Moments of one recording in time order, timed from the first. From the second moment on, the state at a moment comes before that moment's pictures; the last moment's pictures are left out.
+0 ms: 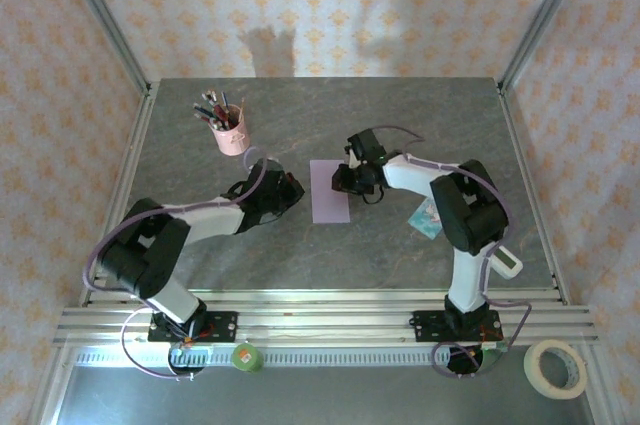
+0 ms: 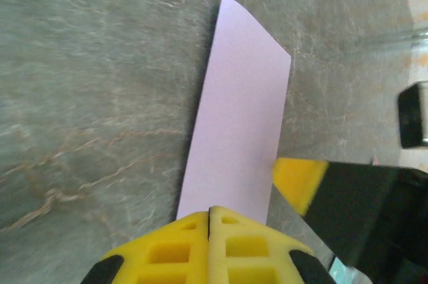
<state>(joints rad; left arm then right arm) -0.49 1.62 0.72 0.20 0.14 -1.10 0.52 1.89 1.17 -0.31 -0.30 0.58</state>
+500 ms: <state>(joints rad) -0.43 1.93 1.05 0.14 0.32 -1.00 0.49 1.66 0.82 -0.13 -0.32 0.87</state>
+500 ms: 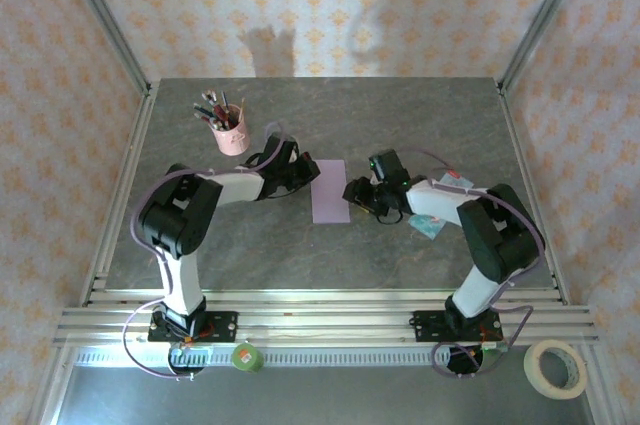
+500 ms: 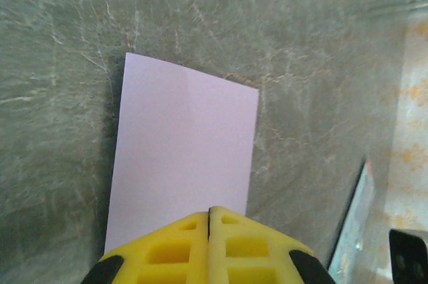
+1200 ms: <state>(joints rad) -0.43 1.98 1.08 0.05 0.28 -0.97 0.49 1.65 0.77 -0.10 -0.48 0.92</state>
